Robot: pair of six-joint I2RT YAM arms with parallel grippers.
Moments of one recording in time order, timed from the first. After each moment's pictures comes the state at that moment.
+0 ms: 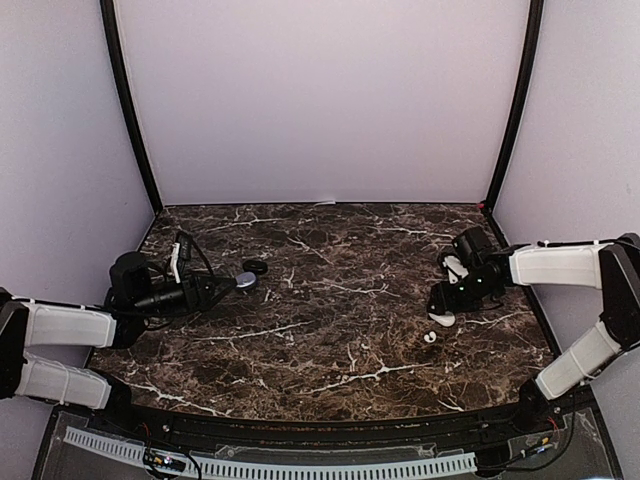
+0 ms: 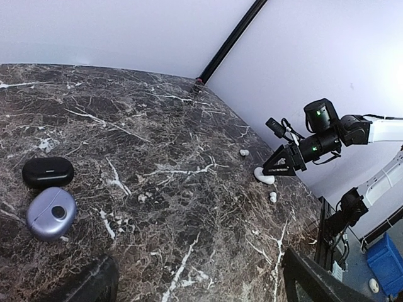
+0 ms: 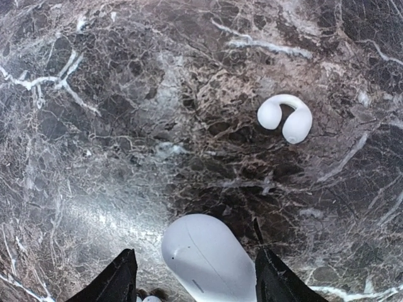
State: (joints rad) left arm -0.31 1.17 0.28 0.68 0.67 -0.45; right arm 0.39 1.46 0.76 -0.43 -0.10 0.26
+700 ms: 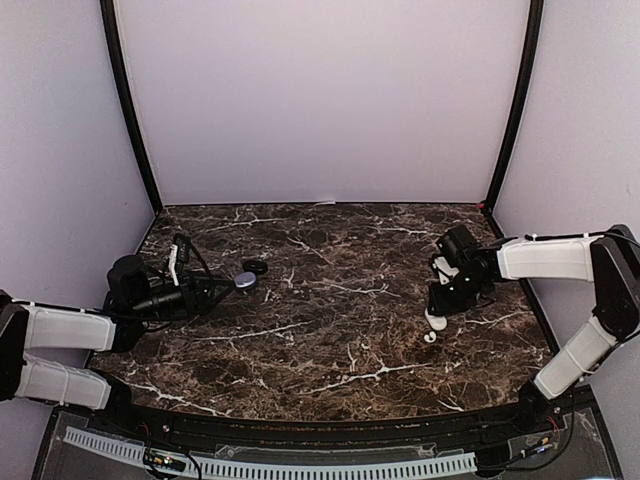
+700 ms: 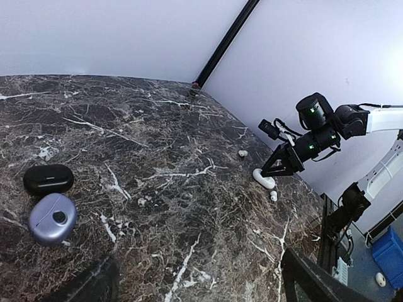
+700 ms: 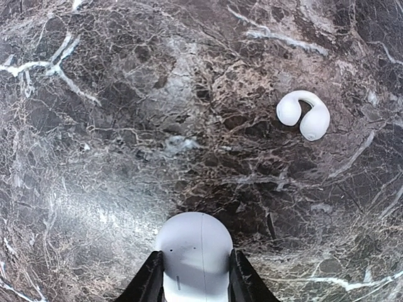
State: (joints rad) left arm -0.31 1.16 0.25 0.73 0.67 -0.43; right arm 0.47 1.53 0.84 -0.53 0.01 0.28
